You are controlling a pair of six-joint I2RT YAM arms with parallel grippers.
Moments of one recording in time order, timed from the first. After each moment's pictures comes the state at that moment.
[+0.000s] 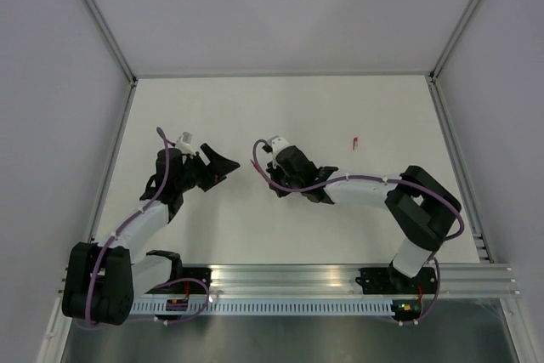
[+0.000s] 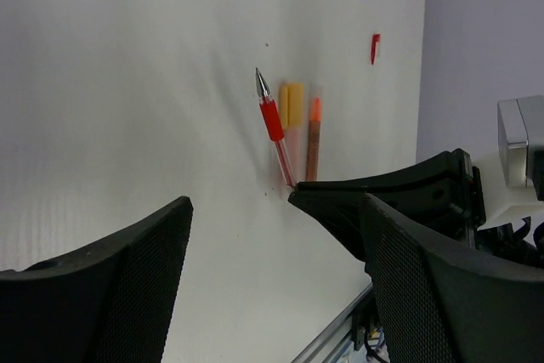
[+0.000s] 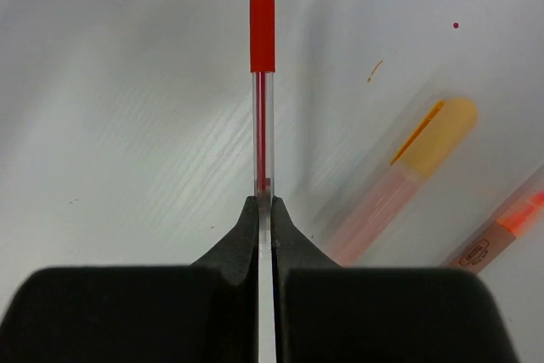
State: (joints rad) left arm -0.14 1.11 0.43 0.16 0.46 -0.84; right arm 0.88 1.74 0.96 0.02 0.04 0.27
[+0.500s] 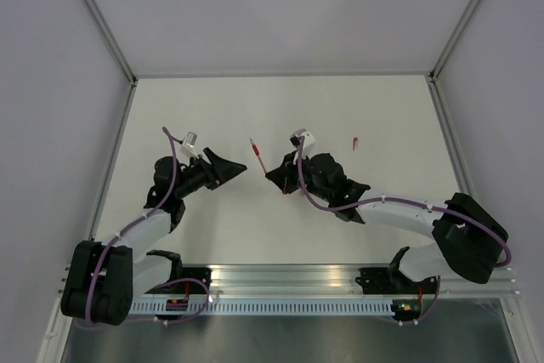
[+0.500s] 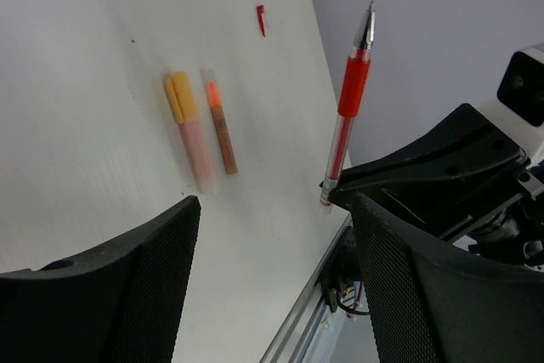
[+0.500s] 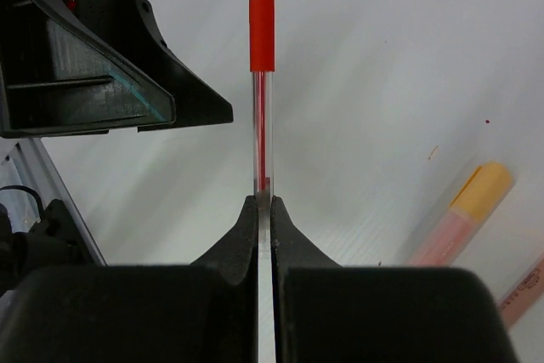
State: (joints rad) left arm -0.16 1.11 0.31 0.57 0.68 -0.92; right arm 0.88 1.39 0.68 0.44 -0.02 0.47
